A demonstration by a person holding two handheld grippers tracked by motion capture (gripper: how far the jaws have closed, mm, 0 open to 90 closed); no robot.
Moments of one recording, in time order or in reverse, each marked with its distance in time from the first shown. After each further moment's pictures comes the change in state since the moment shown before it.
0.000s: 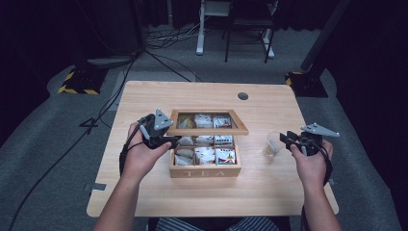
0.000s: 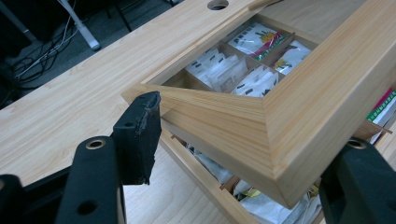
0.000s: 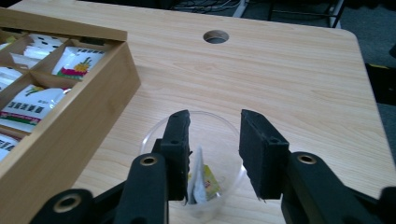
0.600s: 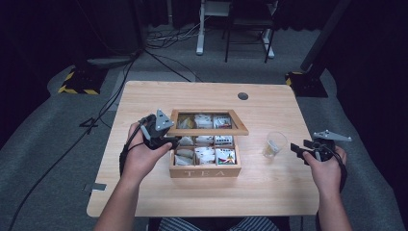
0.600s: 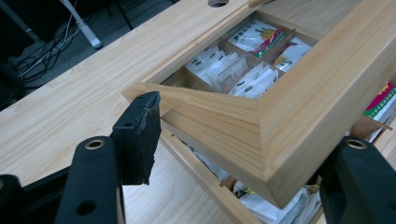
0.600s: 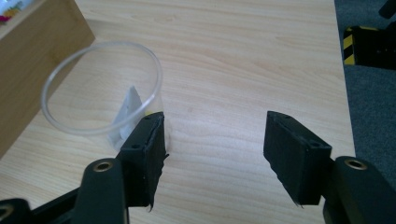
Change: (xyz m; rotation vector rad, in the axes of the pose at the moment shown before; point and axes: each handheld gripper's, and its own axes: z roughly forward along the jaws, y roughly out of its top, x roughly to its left) left arm -0.003 0.000 -0.003 0.013 0.008 0.012; right arm -0.045 -0.031 -0.003 0.120 -0.029 0.033
